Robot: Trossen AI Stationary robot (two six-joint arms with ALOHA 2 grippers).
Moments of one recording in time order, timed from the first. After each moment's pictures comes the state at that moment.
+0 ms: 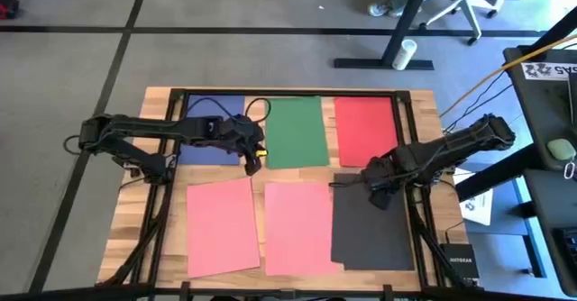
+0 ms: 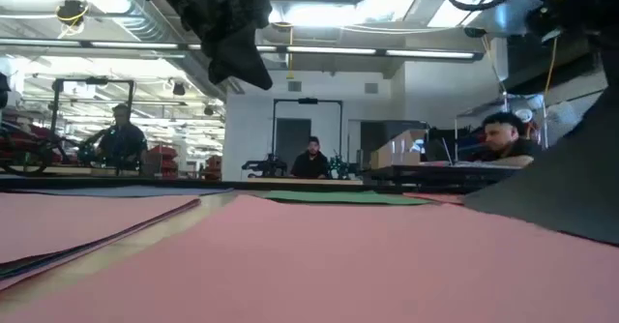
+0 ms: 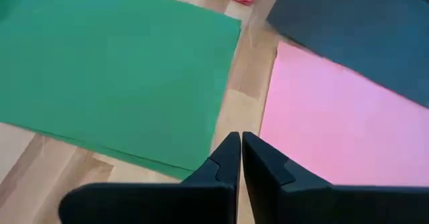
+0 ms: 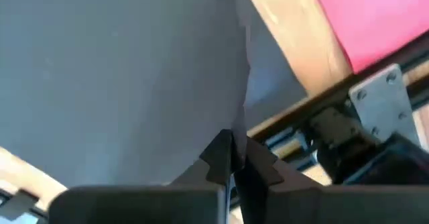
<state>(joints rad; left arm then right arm) 0.15 1.35 0.96 -0.38 -0.01 -0.25 0.32 1.23 0.99 -1.48 -0.13 0.96</state>
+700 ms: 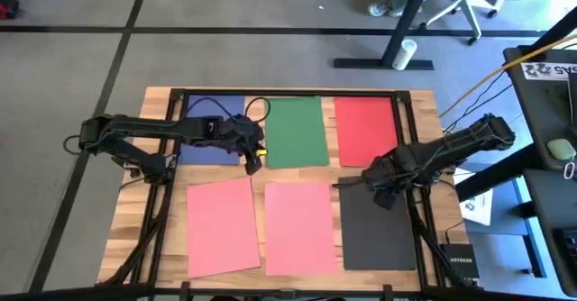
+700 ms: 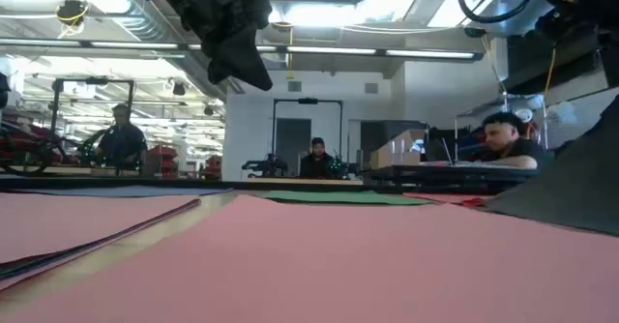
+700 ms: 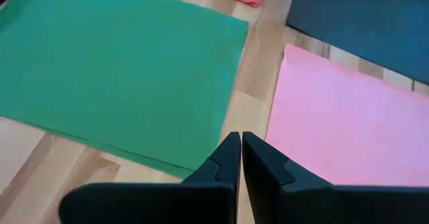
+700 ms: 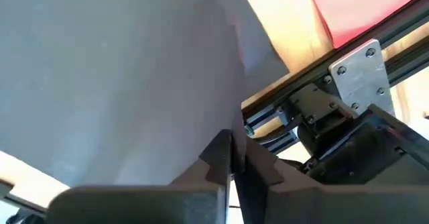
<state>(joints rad) 0.15 1.35 0.96 -0.38 -0.01 -0.25 0.32 1.23 0.99 -1.54 -0.12 0.96</state>
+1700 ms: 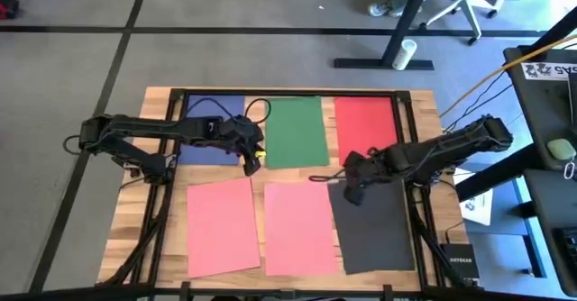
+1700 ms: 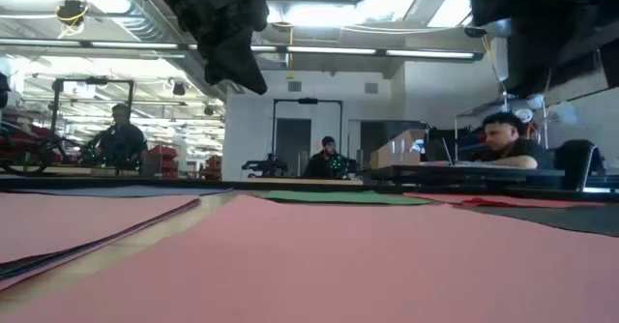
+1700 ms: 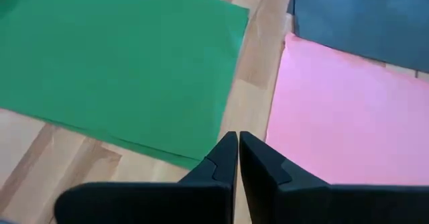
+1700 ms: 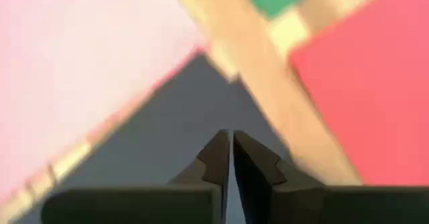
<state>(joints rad) 0.15 1.35 0.96 -0.41 -0.01 -0.24 0.25 1.31 0.99 -0.97 0.20 0.80</state>
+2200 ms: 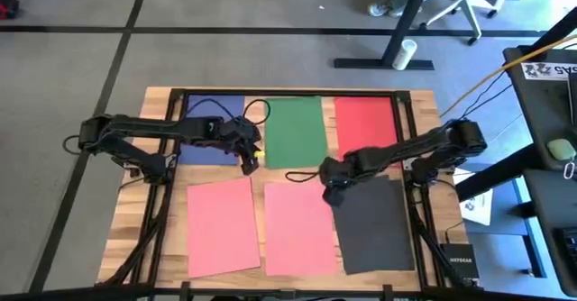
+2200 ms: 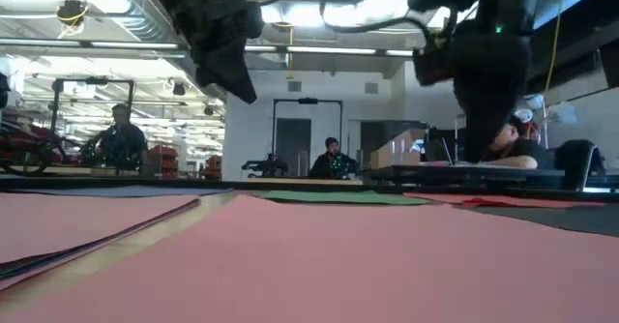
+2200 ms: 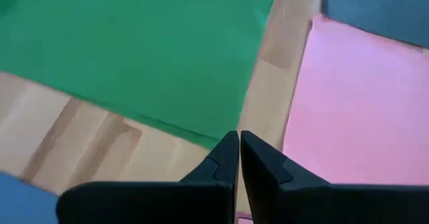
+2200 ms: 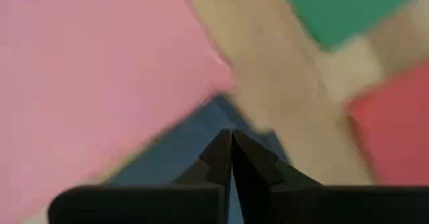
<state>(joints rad) 0.15 1.35 0.96 -0.49 -0.07 -0.25 0.15 1.58 0.92 -0.67 0.01 0.66</state>
